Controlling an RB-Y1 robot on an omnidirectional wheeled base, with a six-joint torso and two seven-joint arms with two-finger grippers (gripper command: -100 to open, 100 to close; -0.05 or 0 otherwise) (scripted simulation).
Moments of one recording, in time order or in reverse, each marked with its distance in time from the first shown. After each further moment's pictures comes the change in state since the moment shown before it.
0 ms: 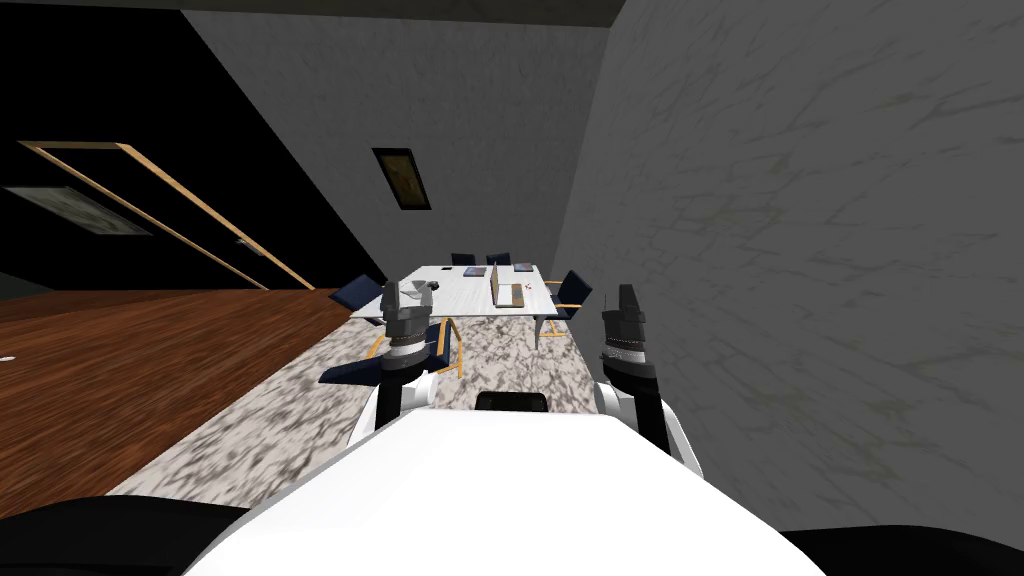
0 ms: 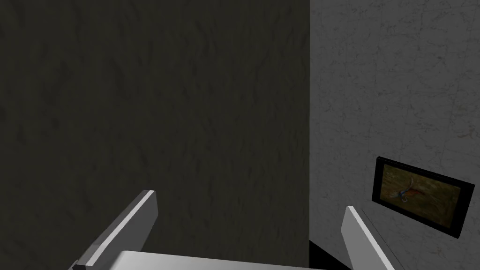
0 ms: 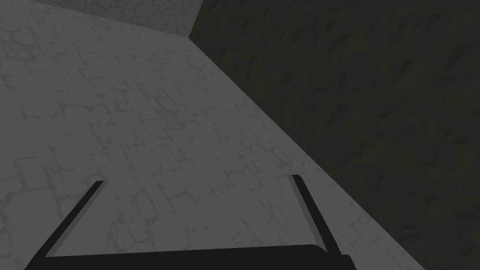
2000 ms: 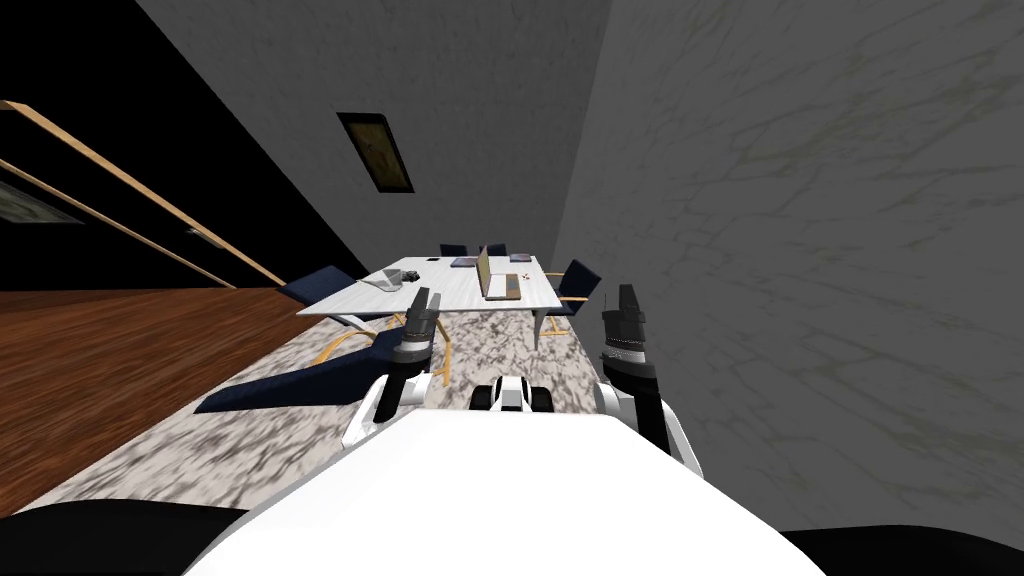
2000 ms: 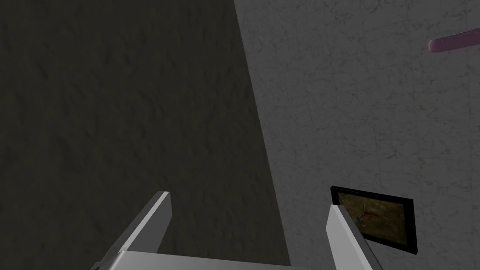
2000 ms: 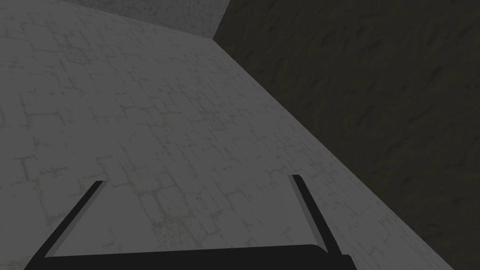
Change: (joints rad) left arm -0.045 0.152 0.014 0.116 -0.047 0.050 -0.055; right arm 0.000 0.000 0.000 0.000 0.000 0.000 0.000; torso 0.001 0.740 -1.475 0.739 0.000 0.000
